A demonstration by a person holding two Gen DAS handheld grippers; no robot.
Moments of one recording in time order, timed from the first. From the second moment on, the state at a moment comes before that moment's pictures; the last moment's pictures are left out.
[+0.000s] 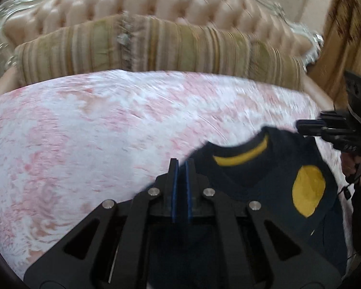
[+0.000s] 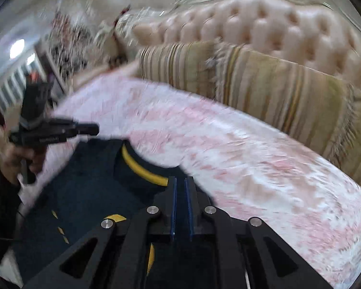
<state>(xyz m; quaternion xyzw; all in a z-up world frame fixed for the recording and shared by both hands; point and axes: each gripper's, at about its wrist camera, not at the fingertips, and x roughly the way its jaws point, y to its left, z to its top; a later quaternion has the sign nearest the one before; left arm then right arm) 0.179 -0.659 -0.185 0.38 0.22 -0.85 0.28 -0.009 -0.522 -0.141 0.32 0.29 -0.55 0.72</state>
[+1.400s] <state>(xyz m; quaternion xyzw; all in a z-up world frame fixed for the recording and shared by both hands) 0.298 -0.663 -0.211 0.29 0.36 -0.84 0.28 -0.084 -0.434 -0.166 0.42 0.16 -0.68 0.58</state>
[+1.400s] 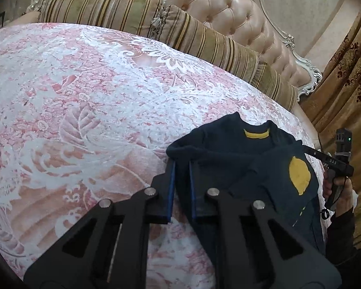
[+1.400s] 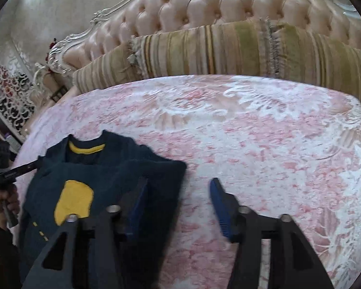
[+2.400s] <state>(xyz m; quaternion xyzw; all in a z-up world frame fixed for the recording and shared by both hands) 0.350 -0.548 -0.159 0.28 0.27 -0.83 0.39 -0.034 -0.332 -0.102 0.31 0.17 -0.77 0.54</state>
